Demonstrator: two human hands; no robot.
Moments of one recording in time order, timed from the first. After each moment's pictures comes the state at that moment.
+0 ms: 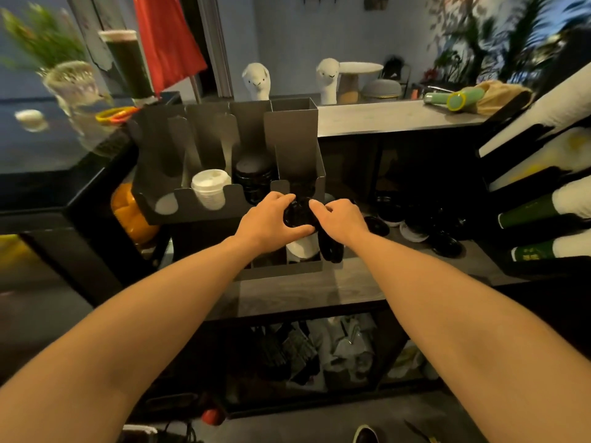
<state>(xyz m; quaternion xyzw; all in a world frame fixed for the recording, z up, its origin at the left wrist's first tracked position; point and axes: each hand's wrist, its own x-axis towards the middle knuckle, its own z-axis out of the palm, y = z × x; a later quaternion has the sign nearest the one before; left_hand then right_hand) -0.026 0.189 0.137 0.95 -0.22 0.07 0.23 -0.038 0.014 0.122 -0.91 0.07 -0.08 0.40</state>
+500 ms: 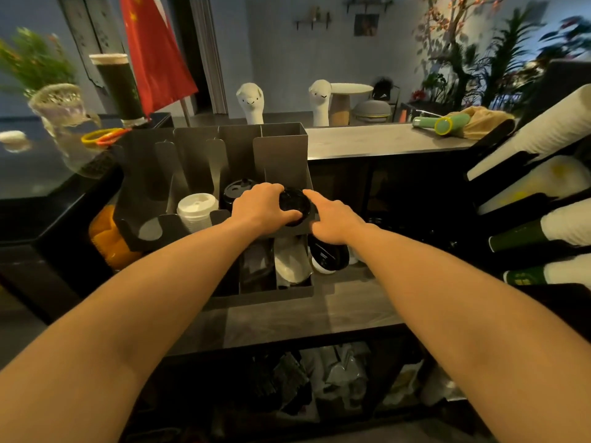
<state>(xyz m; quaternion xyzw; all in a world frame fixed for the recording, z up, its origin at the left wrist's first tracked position) 0.022 0.163 0.193 0.97 -0.17 0.11 0.16 -0.007 -0.008 0.174 -0.97 -0.05 0.00 0.24</state>
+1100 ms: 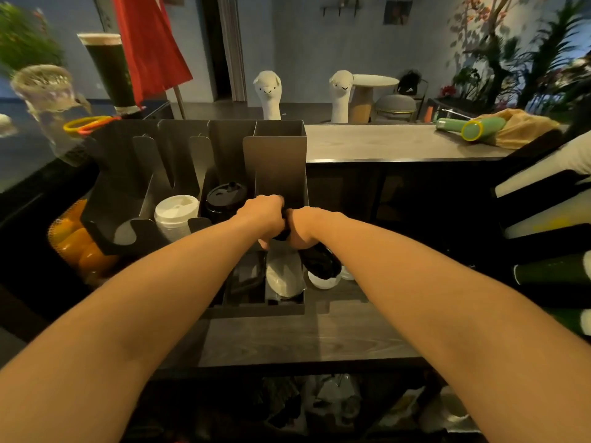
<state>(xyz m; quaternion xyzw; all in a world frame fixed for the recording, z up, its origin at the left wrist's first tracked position) 0.086 0.118 0.177 0.99 -0.07 -0.06 0.11 0.078 0.009 0.175 -0.98 -0.12 0.16 0.02</state>
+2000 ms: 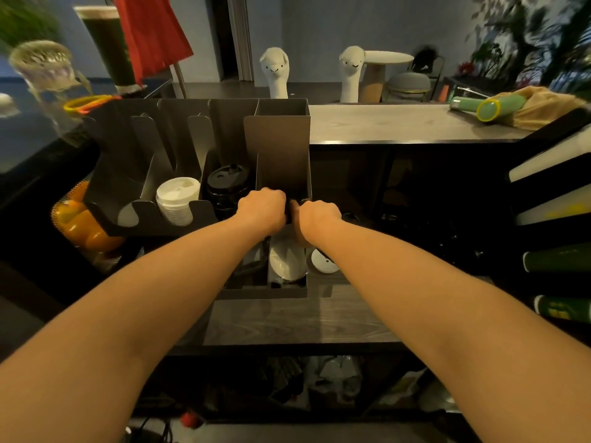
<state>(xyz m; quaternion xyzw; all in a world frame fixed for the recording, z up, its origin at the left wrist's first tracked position) 0.073 0.114 0.157 1.00 -0.07 0.00 0.02 0.060 0.006 0.150 -0.99 -0.07 0.07 -0.05</state>
